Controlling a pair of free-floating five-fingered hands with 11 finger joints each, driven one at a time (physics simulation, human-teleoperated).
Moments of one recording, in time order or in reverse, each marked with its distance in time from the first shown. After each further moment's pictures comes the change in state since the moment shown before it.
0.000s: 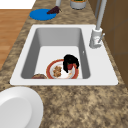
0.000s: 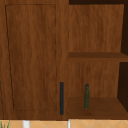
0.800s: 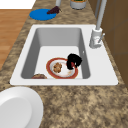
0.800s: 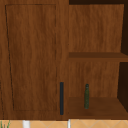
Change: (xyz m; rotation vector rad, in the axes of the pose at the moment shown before) left hand 0.000 0.000 0.000 0.000 0.000 0.000; right hand -0.008 -0.011 -0.025 -0.015 -0.020 0.003
